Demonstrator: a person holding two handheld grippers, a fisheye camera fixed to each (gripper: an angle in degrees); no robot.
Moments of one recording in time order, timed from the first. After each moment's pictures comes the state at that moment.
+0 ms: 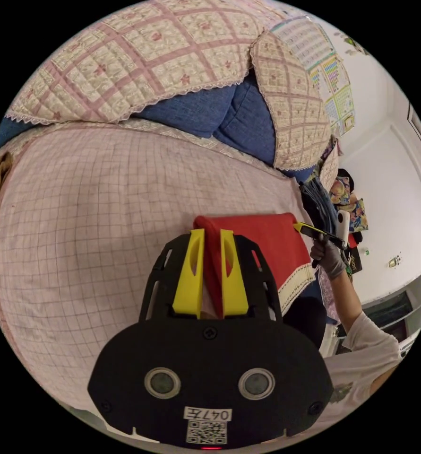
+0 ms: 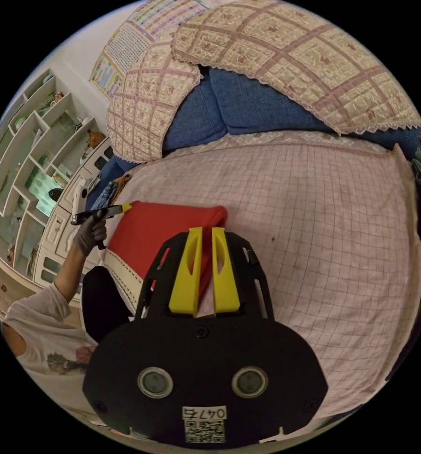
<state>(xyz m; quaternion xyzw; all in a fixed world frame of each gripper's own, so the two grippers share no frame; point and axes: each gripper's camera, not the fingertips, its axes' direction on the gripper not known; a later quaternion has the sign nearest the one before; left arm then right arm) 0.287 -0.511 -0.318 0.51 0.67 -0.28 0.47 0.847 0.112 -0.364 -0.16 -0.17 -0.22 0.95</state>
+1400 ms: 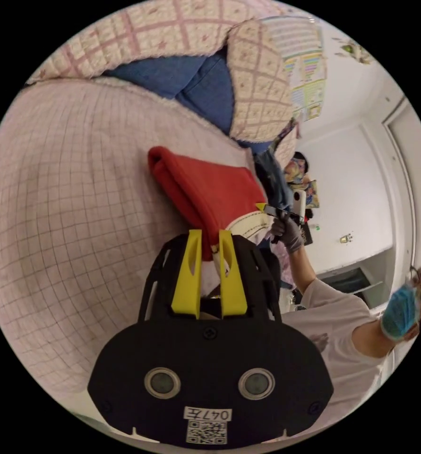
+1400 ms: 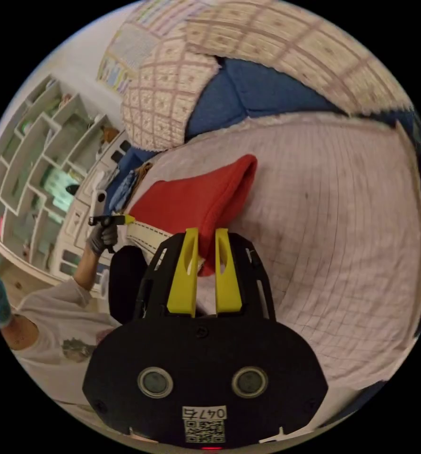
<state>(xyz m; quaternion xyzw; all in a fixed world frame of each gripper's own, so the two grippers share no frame) 0.514 -0.391 -0.196 0.53 0.75 -0.14 0.36 0.644 0.235 -0.411 -0.19 -0.20 -0.23 0.93</state>
